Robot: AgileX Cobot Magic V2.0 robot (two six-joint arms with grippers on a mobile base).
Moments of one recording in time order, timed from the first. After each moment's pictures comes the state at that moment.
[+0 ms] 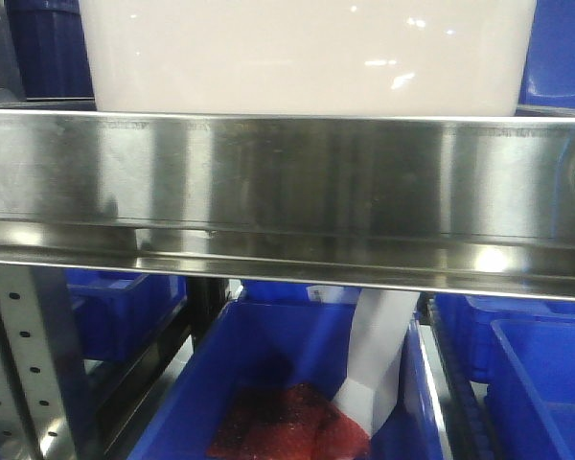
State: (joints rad) left arm -0.04 -0.01 0.03 -0.13 0.07 0.16; right arm -0.18 0.06 -0.49 0.33 0.54 -0.30
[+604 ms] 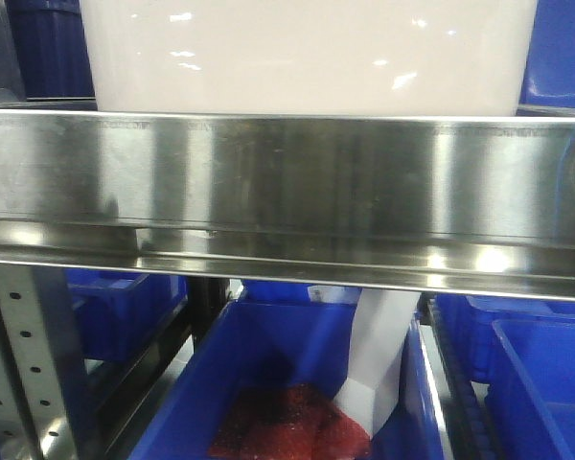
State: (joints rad) left arm -0.04 -0.01 0.03 -0.13 0.07 0.16; right arm -0.17 0.06 -0.47 0.33 0.51 -0.30
